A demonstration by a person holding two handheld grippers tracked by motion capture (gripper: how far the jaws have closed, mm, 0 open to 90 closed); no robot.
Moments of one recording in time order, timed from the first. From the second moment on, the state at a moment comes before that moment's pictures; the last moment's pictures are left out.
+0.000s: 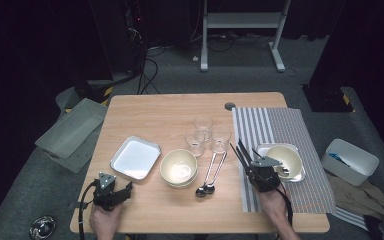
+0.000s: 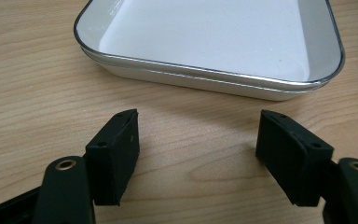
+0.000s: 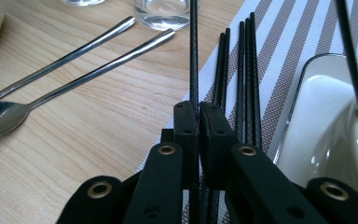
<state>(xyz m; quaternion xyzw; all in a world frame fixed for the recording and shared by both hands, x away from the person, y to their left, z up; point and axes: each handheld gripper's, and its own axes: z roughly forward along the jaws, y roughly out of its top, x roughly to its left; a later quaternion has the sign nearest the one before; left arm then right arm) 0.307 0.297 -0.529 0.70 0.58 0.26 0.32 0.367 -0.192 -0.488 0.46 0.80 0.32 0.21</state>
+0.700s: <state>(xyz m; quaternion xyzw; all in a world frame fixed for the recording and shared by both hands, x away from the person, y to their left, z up) 0.307 0.297 -0.529 0.70 0.58 0.27 0.32 0.353 -0.205 -0.474 0.45 0.80 0.34 0.22</state>
